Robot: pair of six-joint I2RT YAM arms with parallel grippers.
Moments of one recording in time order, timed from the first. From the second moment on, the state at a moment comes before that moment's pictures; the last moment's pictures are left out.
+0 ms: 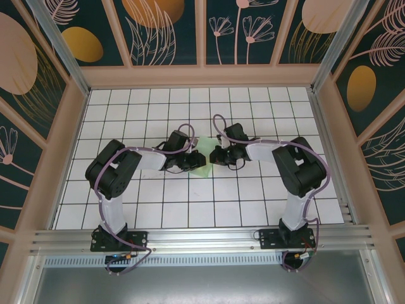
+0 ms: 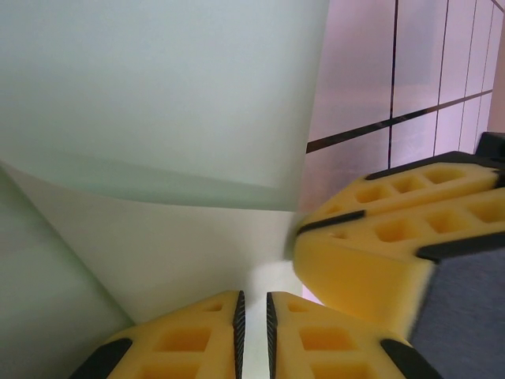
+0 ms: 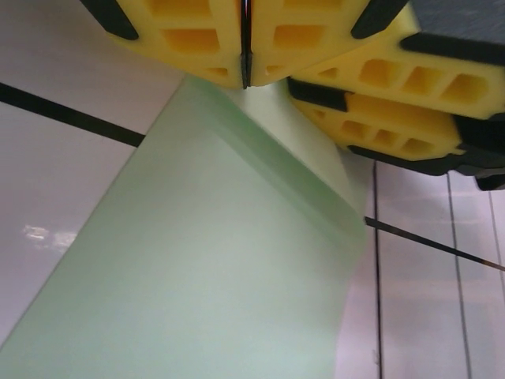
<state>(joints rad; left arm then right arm) -0.59 1.92 0.91 0.16 0.56 -0.82 0.54 1.86 0.97 -0.14 -0.52 0.57</state>
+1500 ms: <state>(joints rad) -0.55 1.90 0.95 0.08 0.38 -0.82 0.57 1.92 1.08 -0.27 -0.41 0.49</state>
